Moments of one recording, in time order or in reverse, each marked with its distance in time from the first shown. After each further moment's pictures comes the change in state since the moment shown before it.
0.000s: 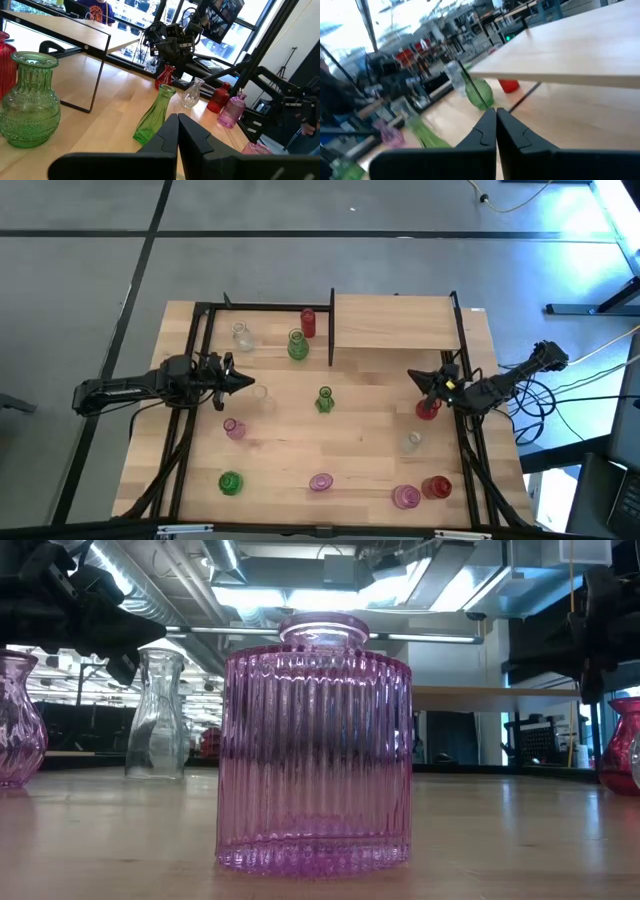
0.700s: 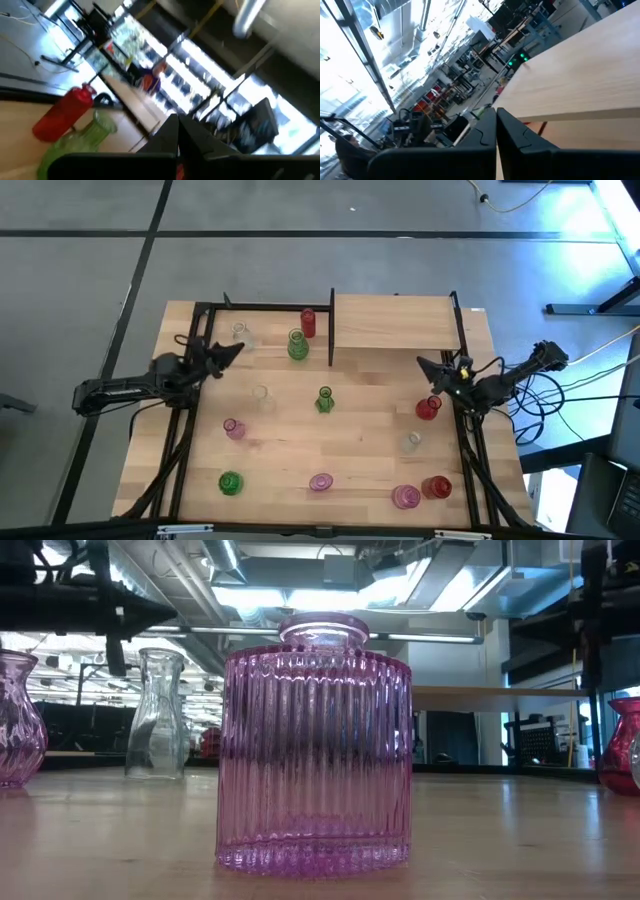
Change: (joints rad) left arm 0.000 0.000 0.000 0.265 -0.505 -0.374; right arm 0.000 0.000 0.000 0.337 0.115 0.000
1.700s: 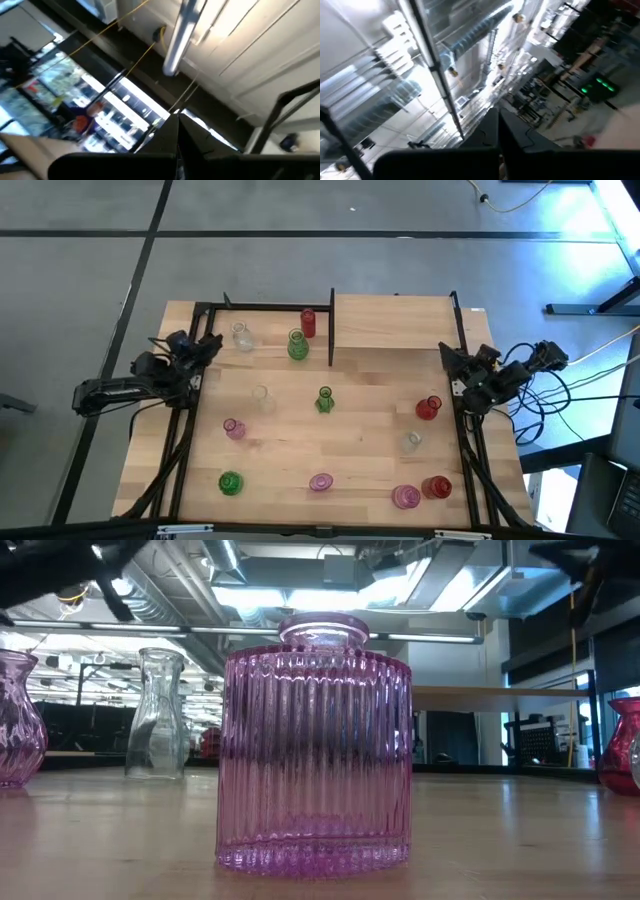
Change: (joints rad) left arm 0.000 0.000 0.028 0.392 0.150 0.040; right arm 0.000 0.000 0.055 0.560 -0.268 -0.405
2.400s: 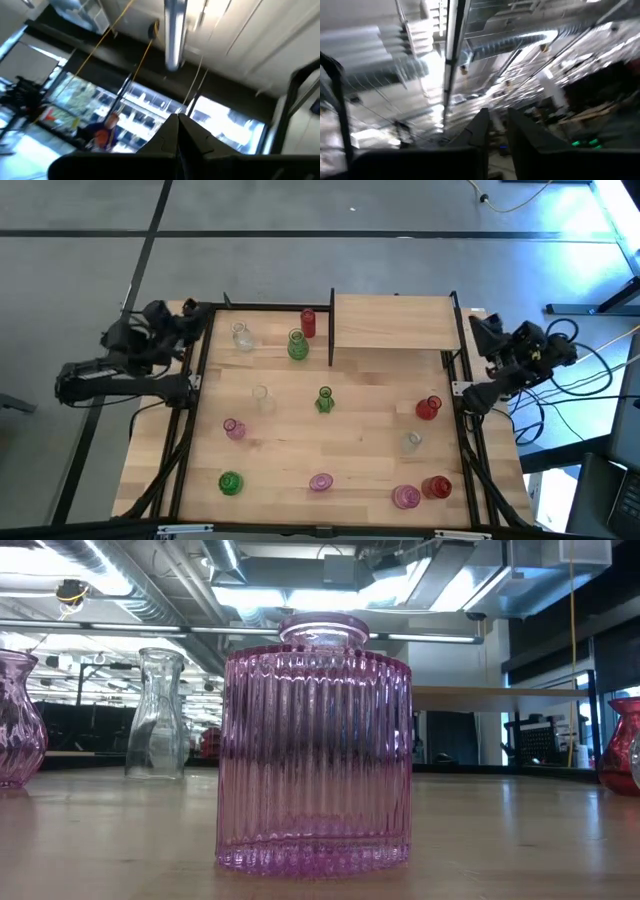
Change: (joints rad) left arm 0.000 0.409 0.595 -0.292 0.031 0.305; right arm 0.000 0.167 0.493 -0.299 -0.126 -0.459
